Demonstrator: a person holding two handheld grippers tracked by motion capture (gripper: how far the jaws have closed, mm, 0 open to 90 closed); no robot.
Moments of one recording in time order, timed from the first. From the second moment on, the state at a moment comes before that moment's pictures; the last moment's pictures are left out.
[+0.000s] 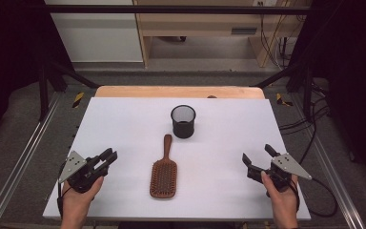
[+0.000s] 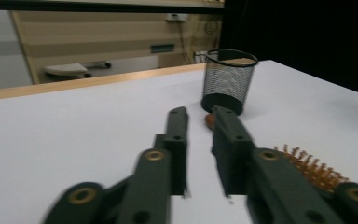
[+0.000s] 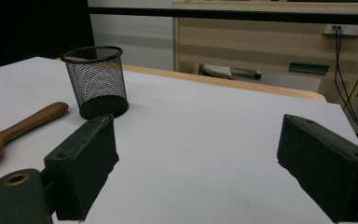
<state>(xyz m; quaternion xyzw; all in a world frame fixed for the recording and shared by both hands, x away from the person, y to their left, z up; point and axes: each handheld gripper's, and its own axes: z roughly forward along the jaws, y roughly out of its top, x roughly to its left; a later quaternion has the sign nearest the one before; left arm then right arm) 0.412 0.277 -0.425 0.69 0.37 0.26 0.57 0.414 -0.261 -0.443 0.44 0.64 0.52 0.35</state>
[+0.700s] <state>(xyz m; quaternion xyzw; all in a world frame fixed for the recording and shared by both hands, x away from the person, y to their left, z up) 0.478 0.184 -0.427 0.80 0.30 0.15 0.50 0.422 -0.249 -0.449 0.41 0.66 0.53 0.34</state>
